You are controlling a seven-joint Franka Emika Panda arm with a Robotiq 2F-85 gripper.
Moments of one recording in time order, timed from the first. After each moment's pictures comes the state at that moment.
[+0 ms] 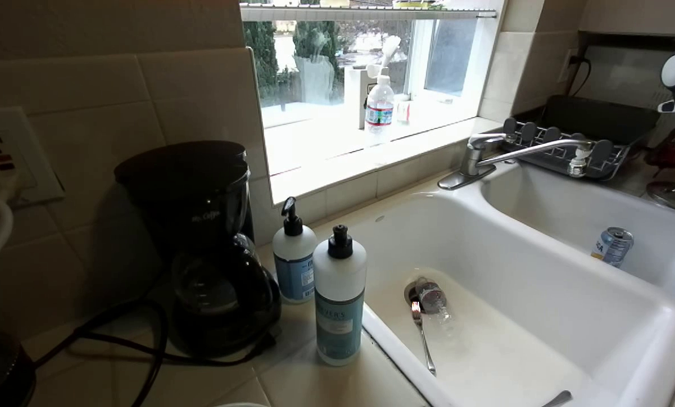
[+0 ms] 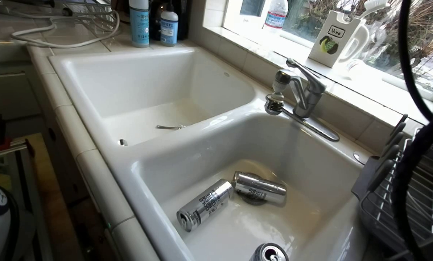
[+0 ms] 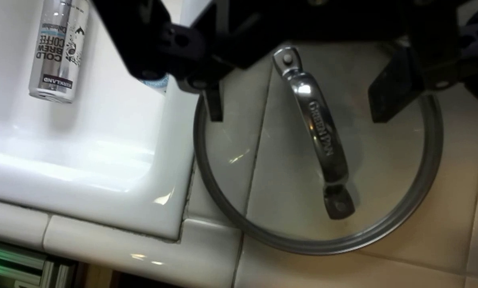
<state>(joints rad) -0.55 0.33 -0.41 -1.76 -0.12 1.86 -1.12</state>
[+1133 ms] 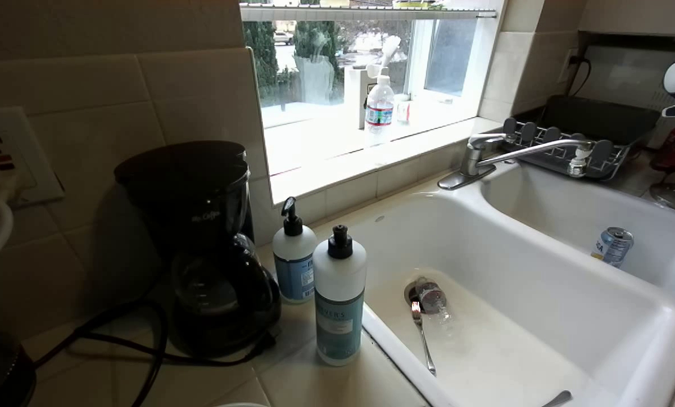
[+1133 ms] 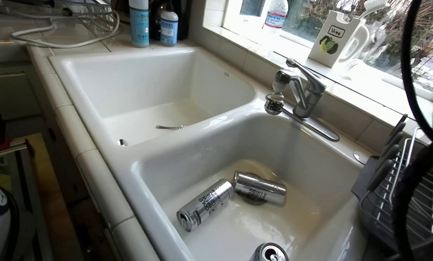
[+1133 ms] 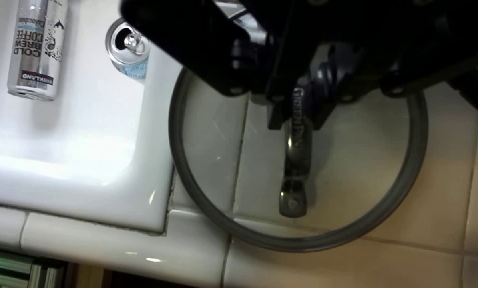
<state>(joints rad) -0.57 0.35 -0.40 -1.76 -0.12 1.89 -1.10</state>
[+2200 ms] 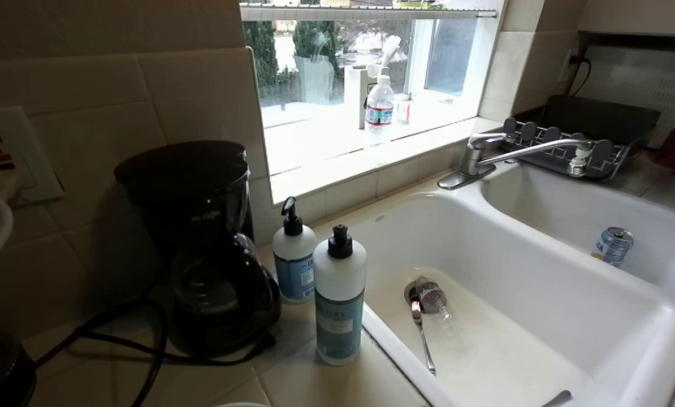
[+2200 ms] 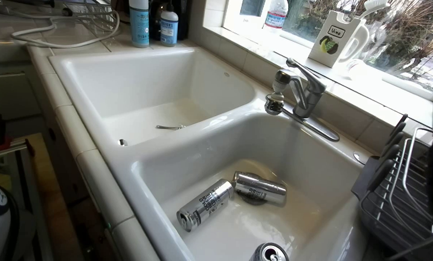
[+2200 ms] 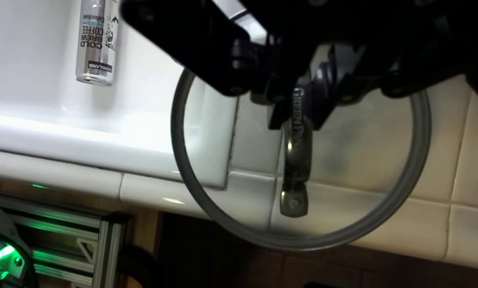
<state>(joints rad) -0.55 0.24 -0.39 -1.72 -0.21 1.67 -1.08</state>
